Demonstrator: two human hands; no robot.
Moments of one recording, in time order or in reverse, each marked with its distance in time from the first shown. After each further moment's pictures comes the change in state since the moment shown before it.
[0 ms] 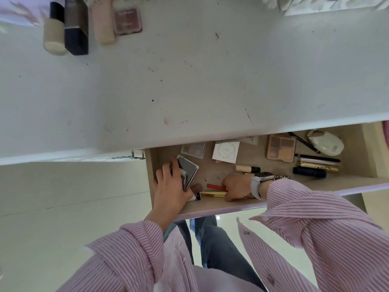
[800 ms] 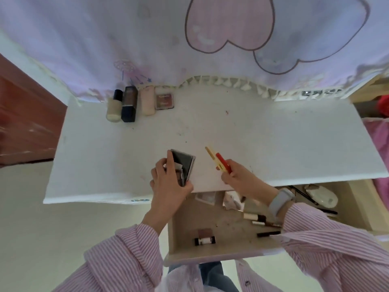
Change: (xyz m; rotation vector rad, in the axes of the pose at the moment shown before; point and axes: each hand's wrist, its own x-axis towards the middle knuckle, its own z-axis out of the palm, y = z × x) left_hand 0.033 -0.002 -0.145 -0.370 0.302 0.017; right_hand -0.089 -0.051 -0.124 0.702 0.639 -0.207
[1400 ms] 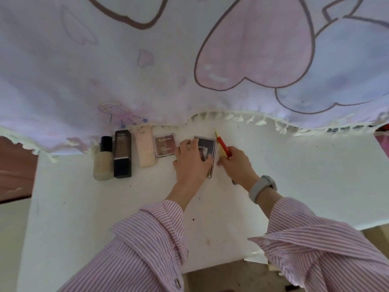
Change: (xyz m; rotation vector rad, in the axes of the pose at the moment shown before) left_hand 0.205 0.058 0.000 -0.058 -0.038 0.131; right_hand 0.163 -0.060 -0.047 0.137 0.433 0.223
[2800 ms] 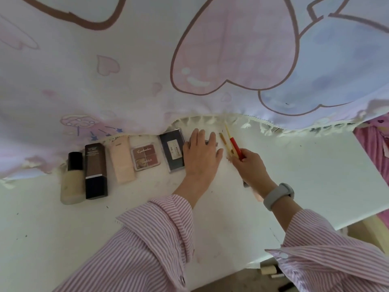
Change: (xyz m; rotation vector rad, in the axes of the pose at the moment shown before) left_hand 0.033 0.037 0.041 0.325 0.011 0.414; right_hand 0.008 0.029 -0.044 0.042 0.179 0.048
